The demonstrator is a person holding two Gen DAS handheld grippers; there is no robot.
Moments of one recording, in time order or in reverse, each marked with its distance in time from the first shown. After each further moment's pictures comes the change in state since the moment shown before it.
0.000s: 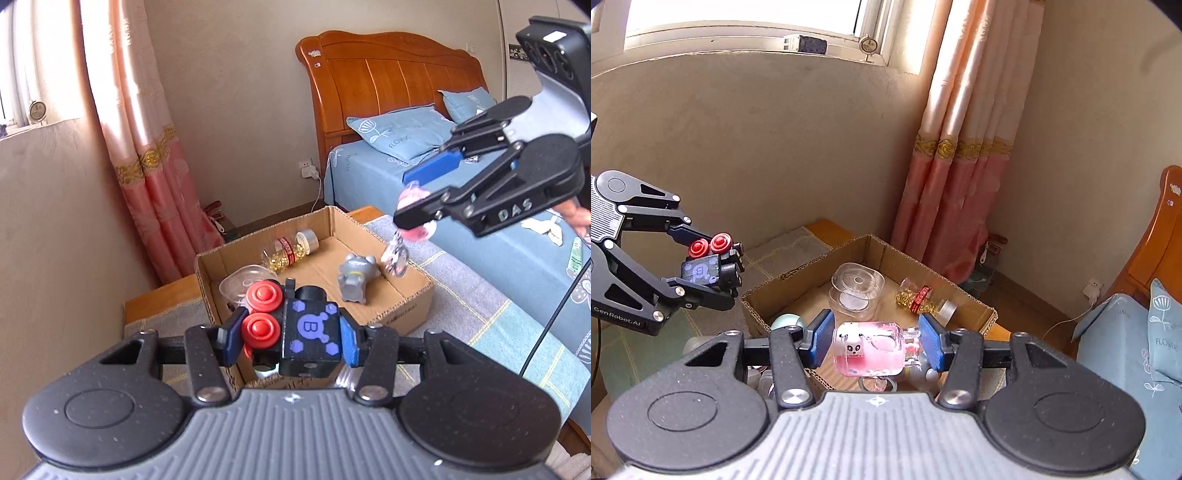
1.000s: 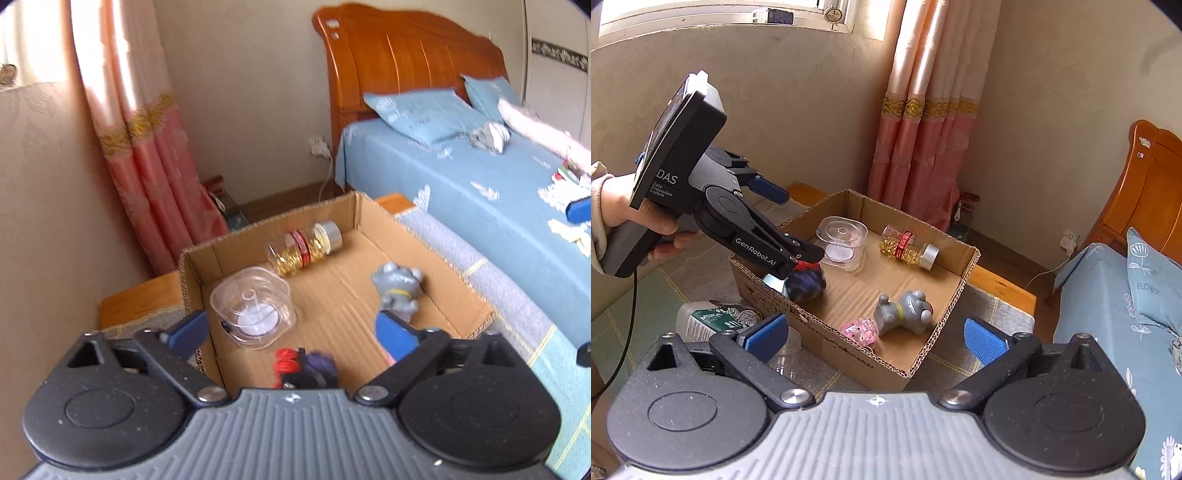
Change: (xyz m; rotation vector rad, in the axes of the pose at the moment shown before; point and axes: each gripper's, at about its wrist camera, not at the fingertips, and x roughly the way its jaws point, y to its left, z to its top) left arm 0.088 0.017 0.015 -0.060 0.064 0.005; right arm -0.025 0.019 -0.041 0.082 0.062 -0.093
